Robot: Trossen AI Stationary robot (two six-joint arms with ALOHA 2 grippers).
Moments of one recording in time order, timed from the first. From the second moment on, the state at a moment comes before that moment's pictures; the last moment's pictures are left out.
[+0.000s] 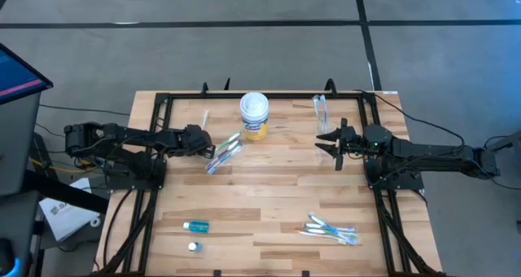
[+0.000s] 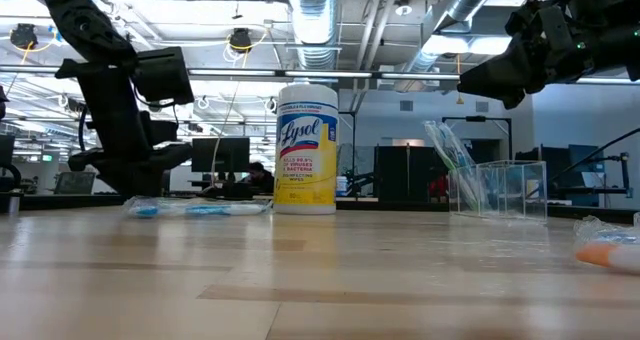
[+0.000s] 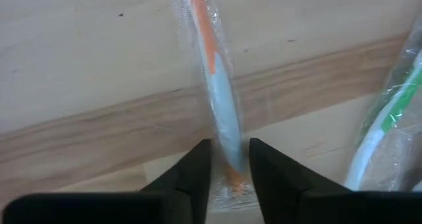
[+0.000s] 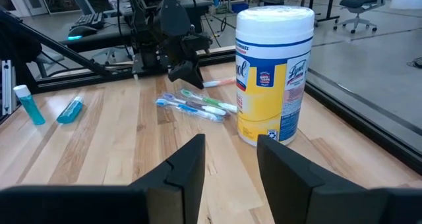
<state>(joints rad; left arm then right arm) 0.30 1.28 0.41 -0.37 -0.40 -0.92 -0.22 0.55 0.21 0.17 0.00 0.08</state>
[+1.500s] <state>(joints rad) 0.15 1.21 0.41 -0.23 -0.58 -0.92 -0.22 0.55 0.21 0.17 0.00 0.08</state>
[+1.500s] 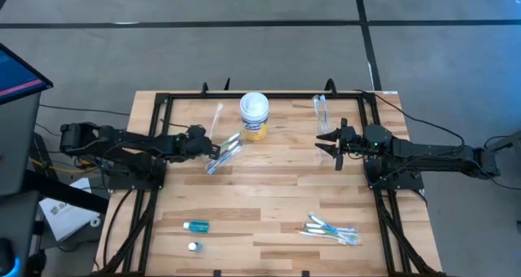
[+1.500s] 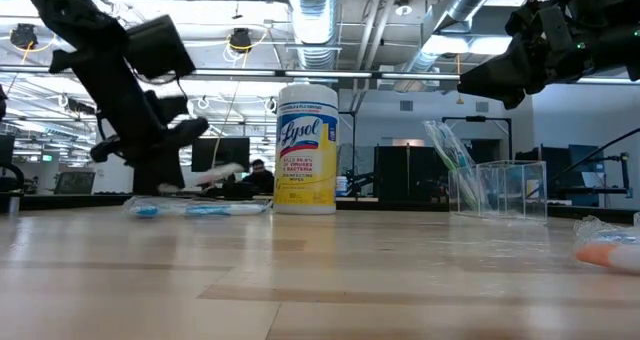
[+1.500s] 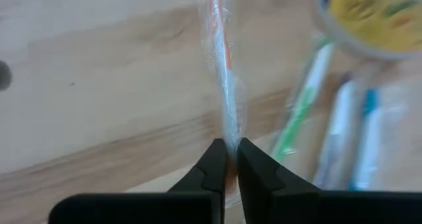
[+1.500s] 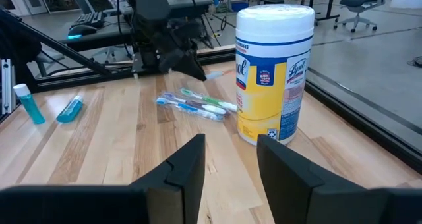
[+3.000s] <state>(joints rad) -0.26 1.37 0.41 0.95 -0.65 -0.26 -0.17 0.55 0.21 0.30 0.00 0.11</state>
